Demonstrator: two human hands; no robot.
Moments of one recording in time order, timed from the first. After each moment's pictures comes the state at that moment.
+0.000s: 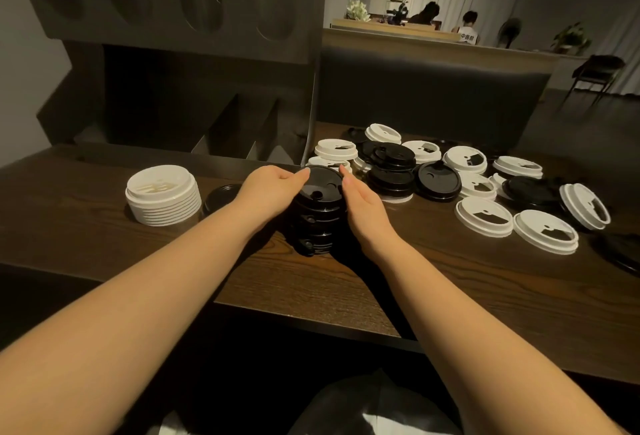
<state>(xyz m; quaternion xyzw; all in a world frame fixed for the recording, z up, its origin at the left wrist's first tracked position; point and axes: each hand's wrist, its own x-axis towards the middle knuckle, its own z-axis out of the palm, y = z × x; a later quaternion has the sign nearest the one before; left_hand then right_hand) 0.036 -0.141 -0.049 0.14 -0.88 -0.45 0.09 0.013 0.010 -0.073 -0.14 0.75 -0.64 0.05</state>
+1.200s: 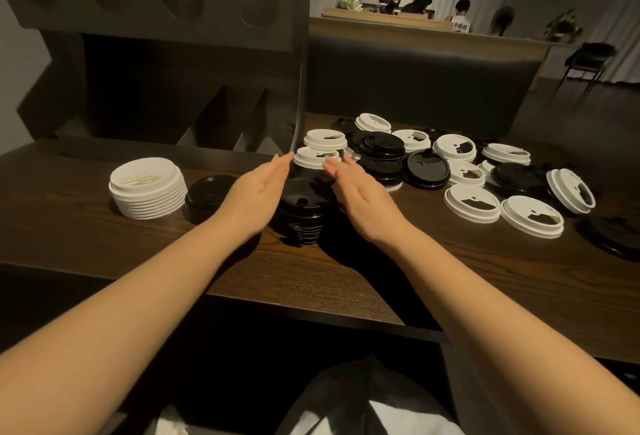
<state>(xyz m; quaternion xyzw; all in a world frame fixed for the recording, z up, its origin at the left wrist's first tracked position) 0.057 -0.142 -0.070 -0.01 -0.88 -0.45 0.15 0.018 0.040 -0.067 -0.30 0.85 -0.43 -0.04</state>
